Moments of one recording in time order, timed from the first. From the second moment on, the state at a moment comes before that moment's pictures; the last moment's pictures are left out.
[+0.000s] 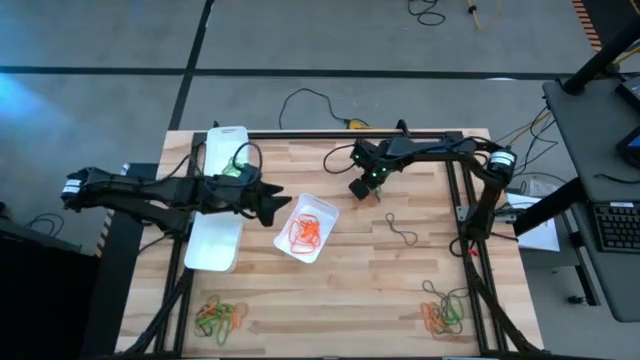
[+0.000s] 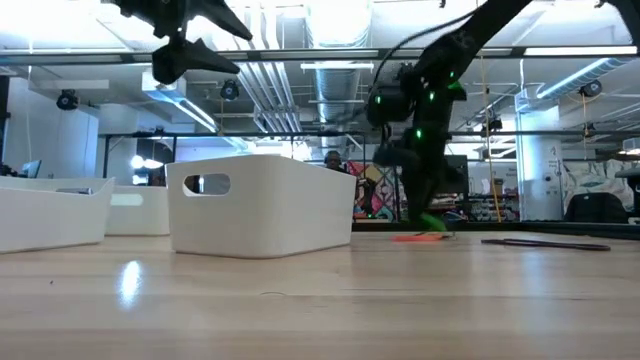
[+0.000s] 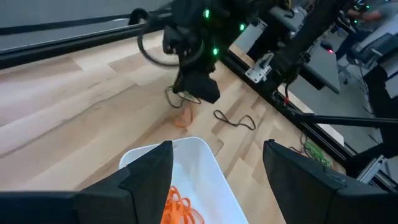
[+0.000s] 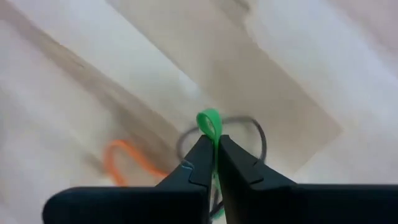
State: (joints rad) left arm -0.07 1.00 0.79 -0.23 -0.36 -0.71; right arm -0.46 1.81 1.16 -0.68 -0.03 0.37
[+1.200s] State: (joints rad) left arm 0.00 1.07 0.76 -0.57 -0.35 -0.61; right arm -0.39 2.22 1.65 -0.33 -0.18 0.40
